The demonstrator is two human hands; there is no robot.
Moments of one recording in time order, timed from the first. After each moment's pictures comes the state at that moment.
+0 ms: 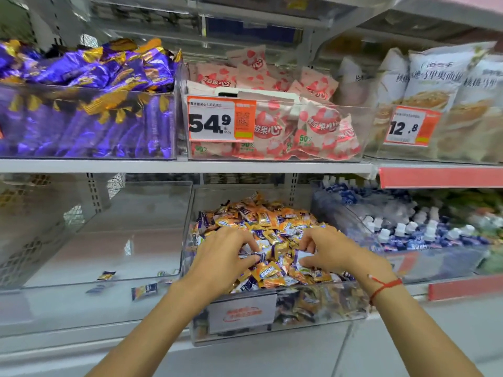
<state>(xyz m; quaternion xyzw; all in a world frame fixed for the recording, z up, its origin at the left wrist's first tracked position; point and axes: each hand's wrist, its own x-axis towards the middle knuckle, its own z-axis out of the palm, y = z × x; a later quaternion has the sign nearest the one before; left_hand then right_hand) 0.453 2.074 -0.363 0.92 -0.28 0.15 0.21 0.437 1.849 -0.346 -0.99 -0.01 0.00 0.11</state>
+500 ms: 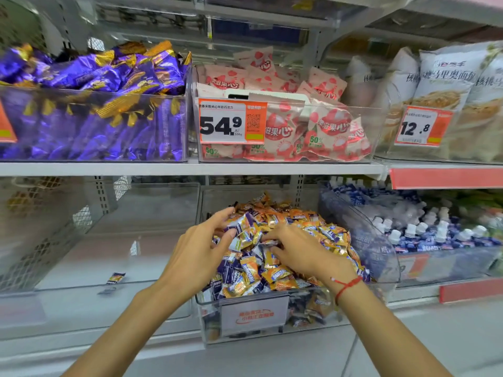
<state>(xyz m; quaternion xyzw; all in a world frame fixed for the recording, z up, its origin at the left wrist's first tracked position) 0.446 2.118 -0.350 0.88 -0.22 0.17 0.38 0.457 1.913 -0.352 -0.98 -0.13 -0.08 0.11</state>
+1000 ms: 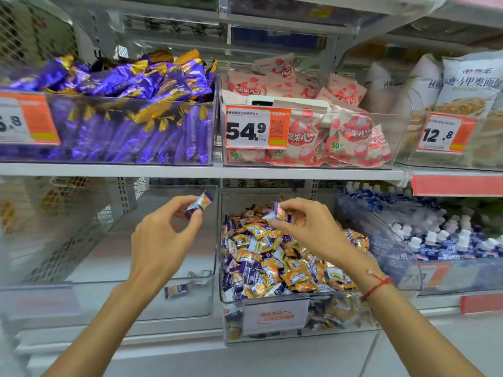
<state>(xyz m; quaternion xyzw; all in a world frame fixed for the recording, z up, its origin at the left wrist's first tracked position) 0.451 2.180 -0.341 0.82 -0.10 0.36 0.42 0.448 1.932 -0.321 -0.91 -0.14 -0.26 0.30</state>
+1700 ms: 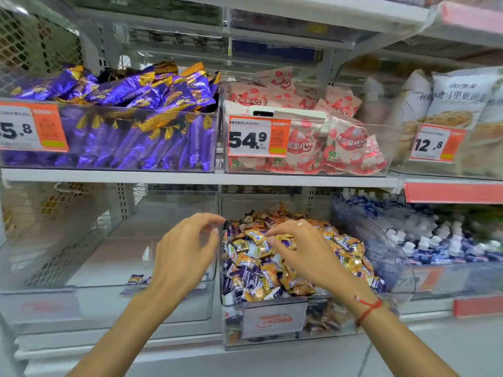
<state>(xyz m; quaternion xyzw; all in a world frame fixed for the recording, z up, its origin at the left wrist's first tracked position) 0.442 2.166 -0.342 0.88 -0.15 0.30 0.34 0.433 1.944 -0.341 -0.94 -0.12 -0.22 0.23</state>
